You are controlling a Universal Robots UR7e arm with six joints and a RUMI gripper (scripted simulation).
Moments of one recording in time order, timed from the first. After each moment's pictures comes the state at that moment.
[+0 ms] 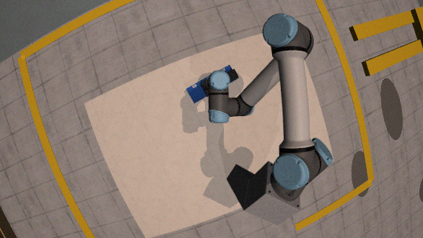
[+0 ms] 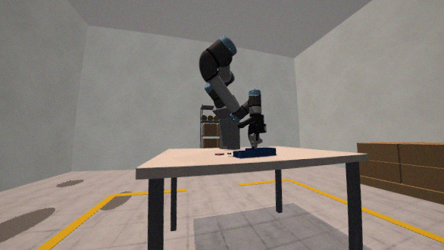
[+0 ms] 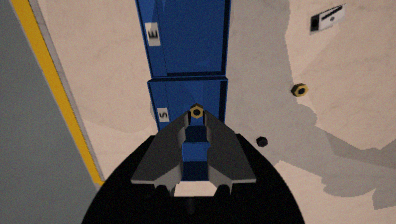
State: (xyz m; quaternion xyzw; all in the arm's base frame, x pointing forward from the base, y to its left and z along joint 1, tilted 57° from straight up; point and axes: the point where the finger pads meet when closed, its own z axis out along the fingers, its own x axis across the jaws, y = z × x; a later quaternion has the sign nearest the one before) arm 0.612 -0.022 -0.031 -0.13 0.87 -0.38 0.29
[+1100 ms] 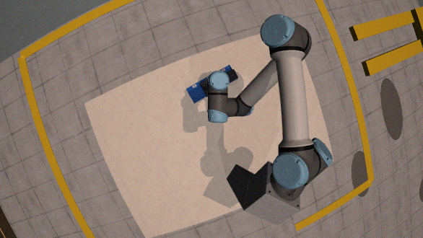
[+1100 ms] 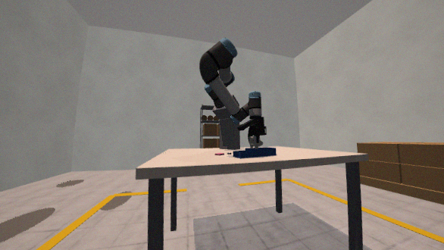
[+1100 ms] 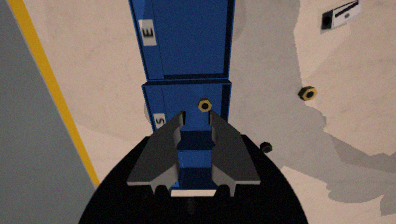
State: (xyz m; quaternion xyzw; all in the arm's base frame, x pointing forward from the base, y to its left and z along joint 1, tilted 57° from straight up) arm 0.621 -0.030 -0.039 -0.13 0.87 -0.38 0.29
